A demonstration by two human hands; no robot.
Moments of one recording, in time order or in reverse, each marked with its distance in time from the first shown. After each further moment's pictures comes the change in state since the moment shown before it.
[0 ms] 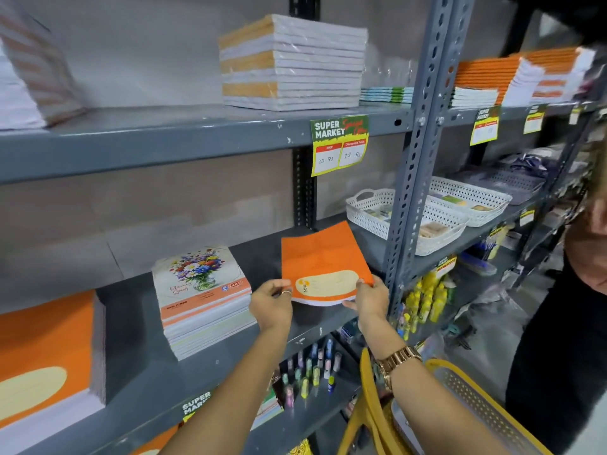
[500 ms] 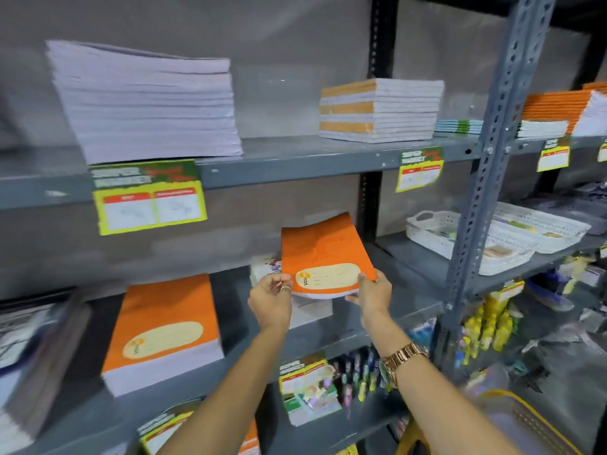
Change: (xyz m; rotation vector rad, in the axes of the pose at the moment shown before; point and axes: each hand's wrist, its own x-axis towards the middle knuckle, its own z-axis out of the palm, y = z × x) left_hand -0.011 0.044 -0.160 -0.081 0.163 0.140; right_hand -0.128 -0.020 0.076 0.122 -0.215 -0.114
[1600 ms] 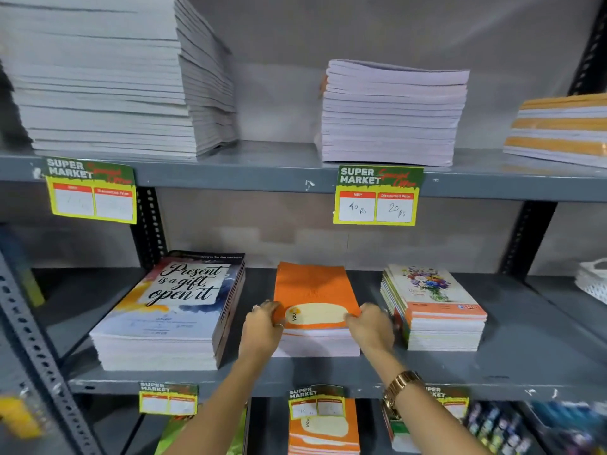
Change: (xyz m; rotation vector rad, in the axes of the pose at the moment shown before) left_hand 0.077 -0.052 -0.278 0.862 -0.061 0.053; right_hand -0.141 0.074 0.194 -1.027 -0.406 -0.287
